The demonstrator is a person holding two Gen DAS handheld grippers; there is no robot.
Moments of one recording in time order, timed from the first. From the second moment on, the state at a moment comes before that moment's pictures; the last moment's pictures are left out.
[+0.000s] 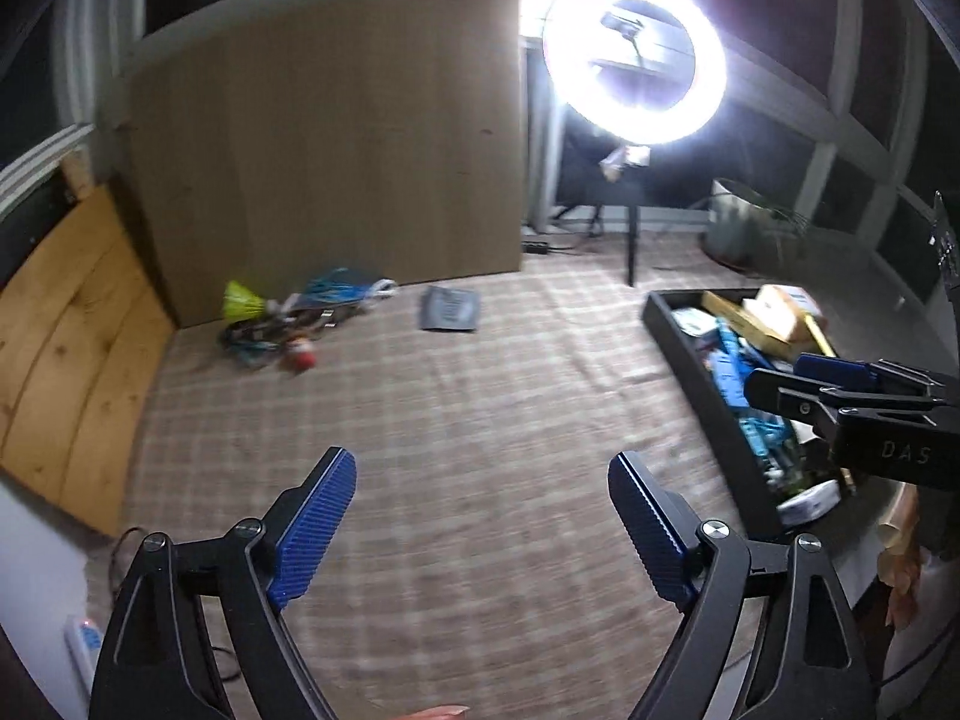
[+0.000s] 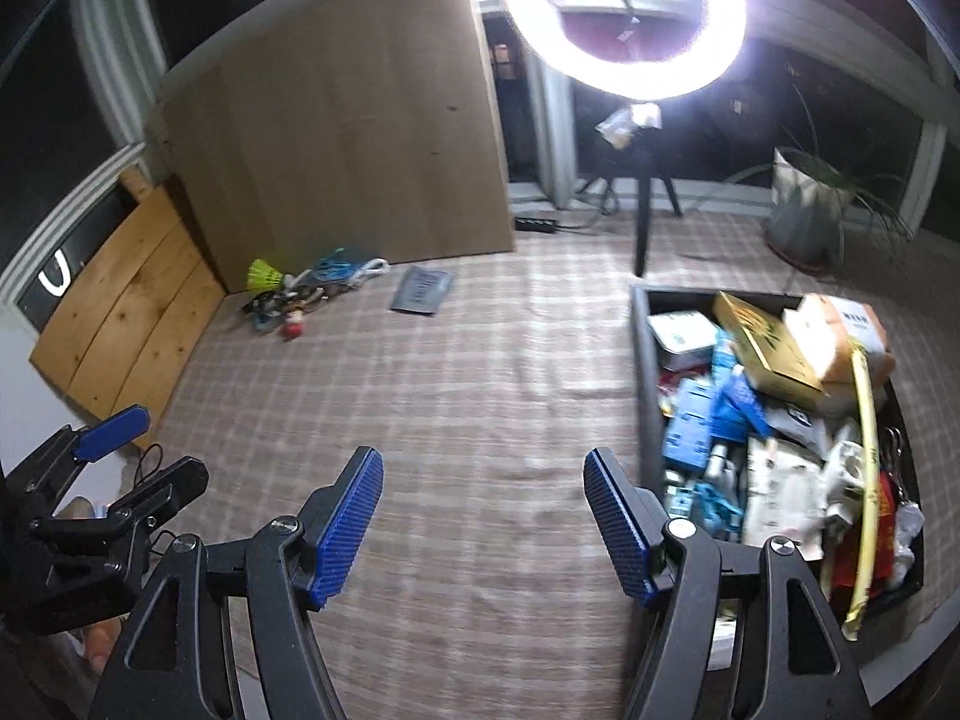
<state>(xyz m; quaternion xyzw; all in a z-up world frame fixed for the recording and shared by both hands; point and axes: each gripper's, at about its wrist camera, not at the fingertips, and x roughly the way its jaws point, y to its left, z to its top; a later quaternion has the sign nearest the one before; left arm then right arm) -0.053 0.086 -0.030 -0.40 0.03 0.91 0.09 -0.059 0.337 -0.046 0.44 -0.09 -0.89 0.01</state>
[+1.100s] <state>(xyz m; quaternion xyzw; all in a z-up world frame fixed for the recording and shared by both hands) -0.033 0.052 -0.013 -0.37 0.02 0.93 0.01 -0.050 0.296 -0.034 0.39 -0.08 -0.92 -0.02</state>
